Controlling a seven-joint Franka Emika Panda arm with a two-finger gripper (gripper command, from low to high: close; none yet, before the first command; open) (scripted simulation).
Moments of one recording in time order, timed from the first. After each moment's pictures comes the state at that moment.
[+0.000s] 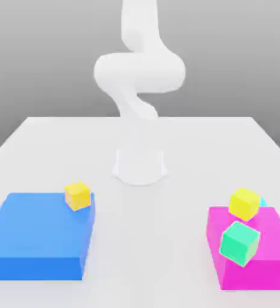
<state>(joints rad) 0.01 -0.73 0.03 -2.30 -0.01 2.30 0.80</state>
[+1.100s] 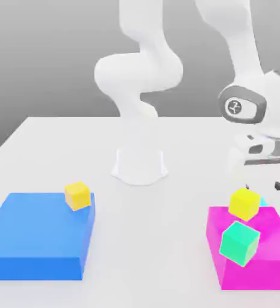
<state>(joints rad) 0.36 0.06 0.57 -2.79 -0.10 2.85 1.73</state>
